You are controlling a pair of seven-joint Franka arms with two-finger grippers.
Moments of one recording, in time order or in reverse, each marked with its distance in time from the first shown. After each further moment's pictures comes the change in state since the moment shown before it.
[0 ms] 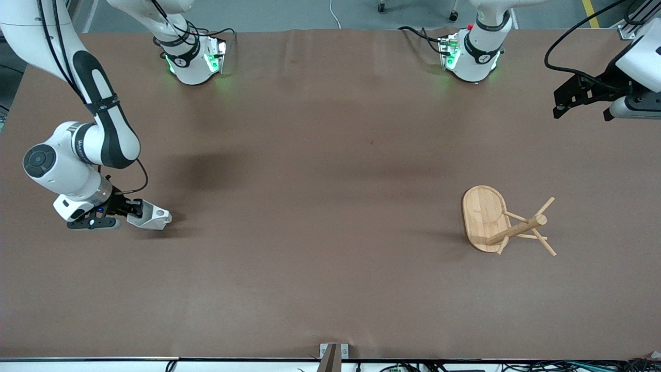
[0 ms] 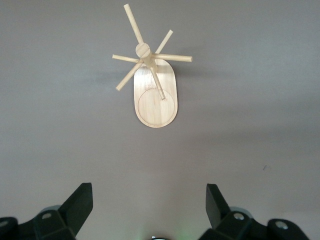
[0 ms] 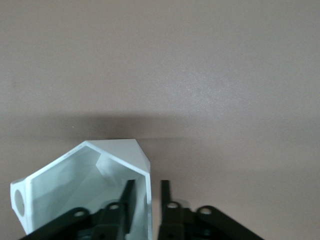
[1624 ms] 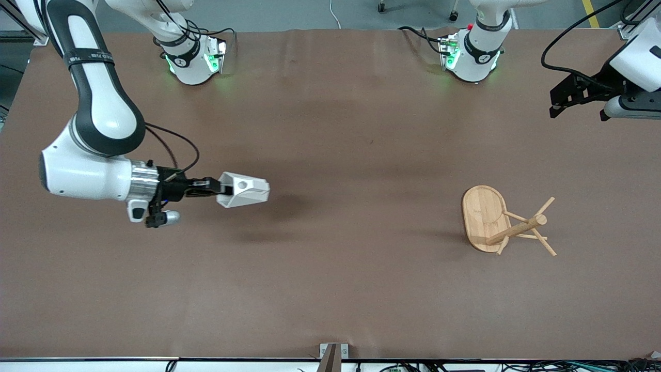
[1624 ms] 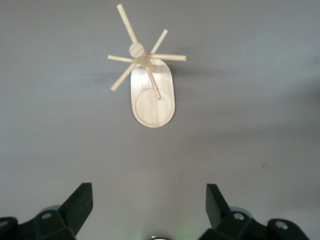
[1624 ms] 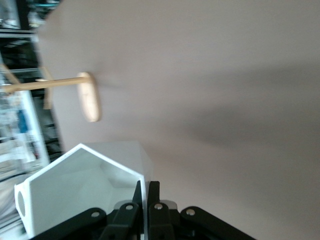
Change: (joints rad) left arm -0.010 0.001 -0.012 0.000 0.000 -0.001 0.001; right arm 0.087 -0.055 0.280 0.306 0.919 -0.603 0.029
